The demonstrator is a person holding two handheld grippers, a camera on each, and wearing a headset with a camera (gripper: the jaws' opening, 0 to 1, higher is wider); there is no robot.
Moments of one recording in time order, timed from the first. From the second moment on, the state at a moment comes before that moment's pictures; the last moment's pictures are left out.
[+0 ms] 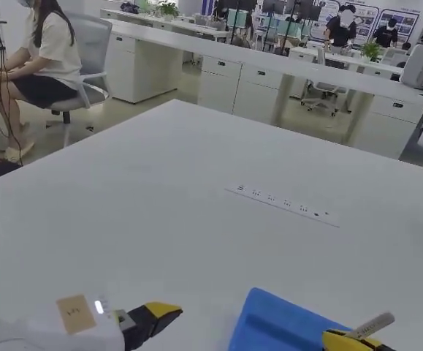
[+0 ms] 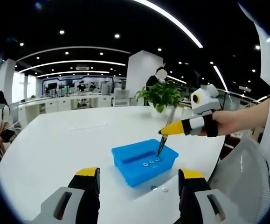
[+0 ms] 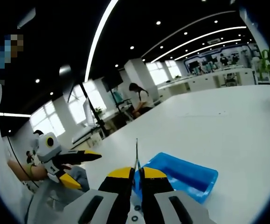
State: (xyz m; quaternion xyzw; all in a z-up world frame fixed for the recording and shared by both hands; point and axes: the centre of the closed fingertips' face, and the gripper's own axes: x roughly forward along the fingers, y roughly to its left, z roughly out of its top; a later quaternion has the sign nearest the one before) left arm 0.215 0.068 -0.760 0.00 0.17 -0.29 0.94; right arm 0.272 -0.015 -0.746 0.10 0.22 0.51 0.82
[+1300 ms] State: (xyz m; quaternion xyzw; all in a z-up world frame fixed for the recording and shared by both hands) left arm 0.212 0.062 -0.765 0.01 0.18 -0.31 0.93; right arm 0.237 0.017 -0.815 -0.03 0.26 0.56 0.79
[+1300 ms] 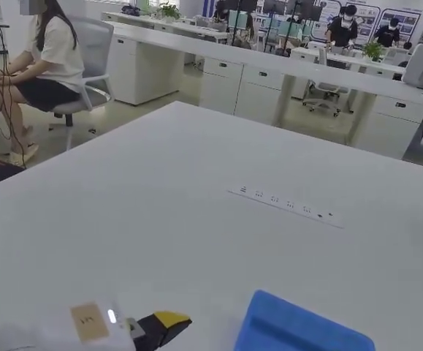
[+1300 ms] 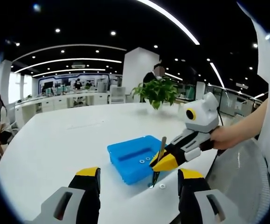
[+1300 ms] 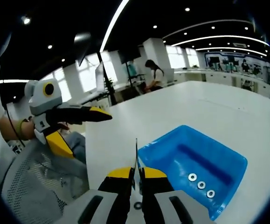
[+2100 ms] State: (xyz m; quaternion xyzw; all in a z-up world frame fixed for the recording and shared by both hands) left arm 0.211 0.061 -0.768 0.02 0.19 -0.31 0.93; right arm 0.231 0.019 -0.825 -0.09 0.24 0.58 0.77
